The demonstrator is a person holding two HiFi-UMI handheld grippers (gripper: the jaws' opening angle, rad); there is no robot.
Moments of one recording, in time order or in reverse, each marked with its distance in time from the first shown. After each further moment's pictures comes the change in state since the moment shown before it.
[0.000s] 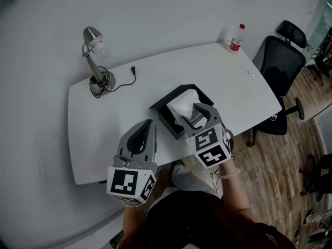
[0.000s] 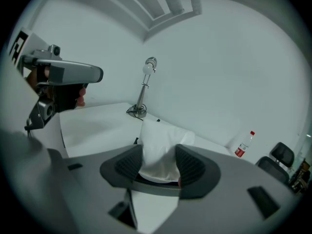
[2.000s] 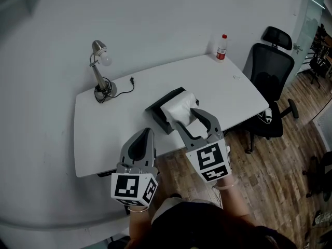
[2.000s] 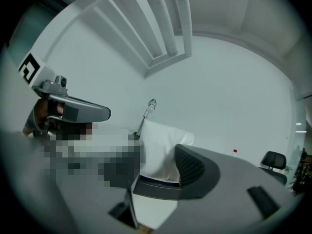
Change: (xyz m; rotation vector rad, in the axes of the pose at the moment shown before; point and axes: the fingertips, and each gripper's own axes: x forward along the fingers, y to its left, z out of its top) left arm -0.069 -0.072 0.019 0.009 -0.077 0.046; right arm -0.137 0.022 0.030 0.028 -0.344 -0.099
